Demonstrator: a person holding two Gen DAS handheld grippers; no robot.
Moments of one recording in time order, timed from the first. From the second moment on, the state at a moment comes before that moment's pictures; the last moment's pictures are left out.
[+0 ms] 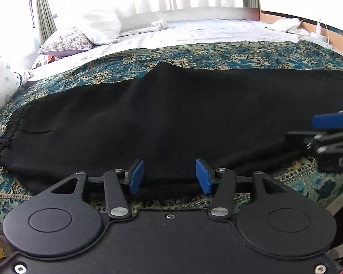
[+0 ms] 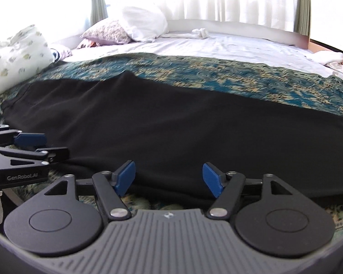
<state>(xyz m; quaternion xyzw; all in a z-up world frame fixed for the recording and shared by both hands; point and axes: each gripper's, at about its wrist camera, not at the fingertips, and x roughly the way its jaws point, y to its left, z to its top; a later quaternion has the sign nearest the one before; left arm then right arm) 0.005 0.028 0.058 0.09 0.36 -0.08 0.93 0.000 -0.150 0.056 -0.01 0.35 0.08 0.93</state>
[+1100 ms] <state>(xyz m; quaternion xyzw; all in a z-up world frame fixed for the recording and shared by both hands) -0.004 0.024 0.056 0.13 0.34 -0.10 0.93 -0.004 -0.117 0.051 -0.06 0.34 0.09 0.93</state>
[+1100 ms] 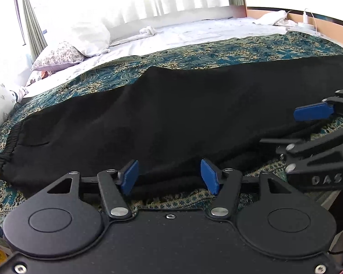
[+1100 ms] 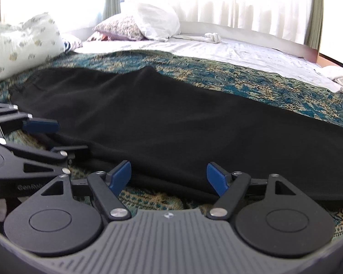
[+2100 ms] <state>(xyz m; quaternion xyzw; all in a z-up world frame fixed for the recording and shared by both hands) -0.001 0.015 0.048 0.21 0.30 -0.15 0.92 0.007 -0.123 0.045 -0.07 0.31 0.05 0.95</state>
